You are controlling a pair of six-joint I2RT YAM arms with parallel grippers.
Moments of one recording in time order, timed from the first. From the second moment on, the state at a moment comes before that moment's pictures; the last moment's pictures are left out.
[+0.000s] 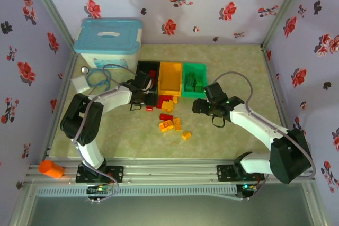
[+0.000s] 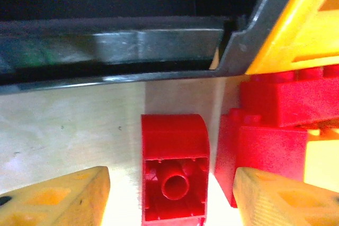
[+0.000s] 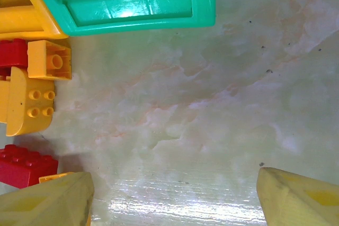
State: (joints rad) left arm -0.55 1.77 1.09 -0.45 0.04 -0.41; right arm 0.54 1.28 0.80 -0.56 0.02 0.61
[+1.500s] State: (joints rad) left arm -0.50 1.70 1.28 -0.63 -0.03 -0.38; right arm 0.55 1.25 0.76 -0.53 0.02 0.64
